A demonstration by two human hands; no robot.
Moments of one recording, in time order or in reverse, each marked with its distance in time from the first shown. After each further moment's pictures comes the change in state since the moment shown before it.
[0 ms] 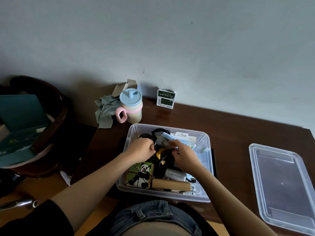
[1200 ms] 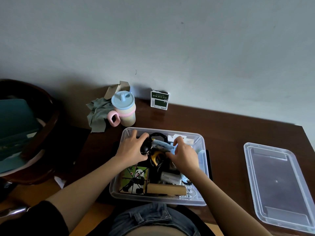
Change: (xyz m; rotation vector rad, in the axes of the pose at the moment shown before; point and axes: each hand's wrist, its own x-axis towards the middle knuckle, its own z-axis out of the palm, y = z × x) left_hand 0.019 -0.024 0.014 0.230 0.246 0.066; right_hand 0.008 0.011 -0.004 -0.122 0.201 0.093
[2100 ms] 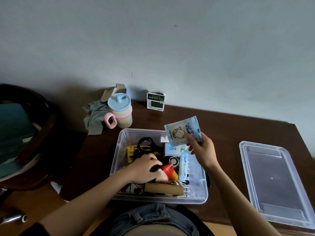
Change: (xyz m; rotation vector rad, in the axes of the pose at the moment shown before) left_hand -0.027 0.041 0.010 -0.343 -0.502 0.144; right_hand -0.010 0.029 -0.053 0.734 0.205 -0.019
